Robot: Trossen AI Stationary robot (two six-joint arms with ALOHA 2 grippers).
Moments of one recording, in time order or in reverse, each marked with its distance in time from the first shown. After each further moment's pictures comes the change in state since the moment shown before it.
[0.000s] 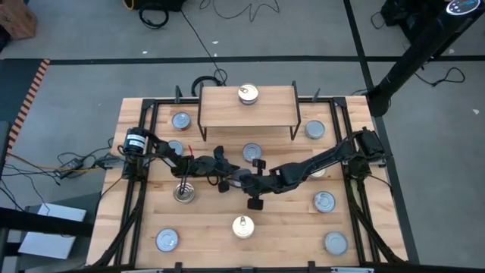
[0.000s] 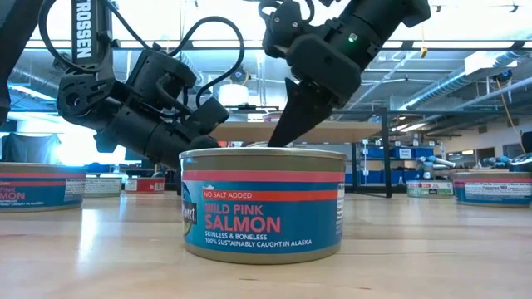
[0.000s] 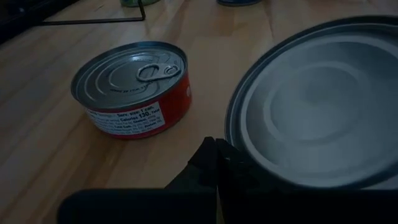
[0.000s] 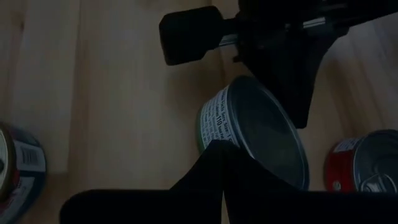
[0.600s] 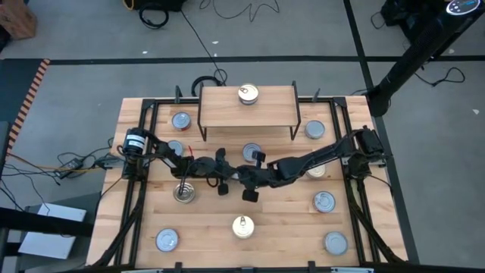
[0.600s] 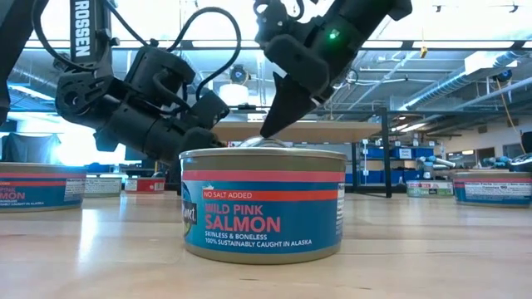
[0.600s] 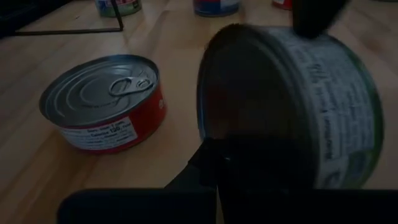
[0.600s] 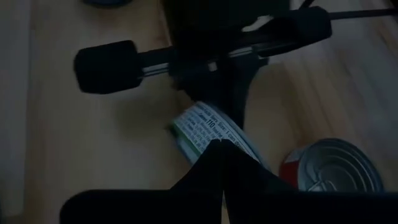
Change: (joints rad) left arm -0.009 -0.002 0.003 0.016 0.047 0.014; right arm -0.040 0.000 0.064 -0.064 0.055 0.028
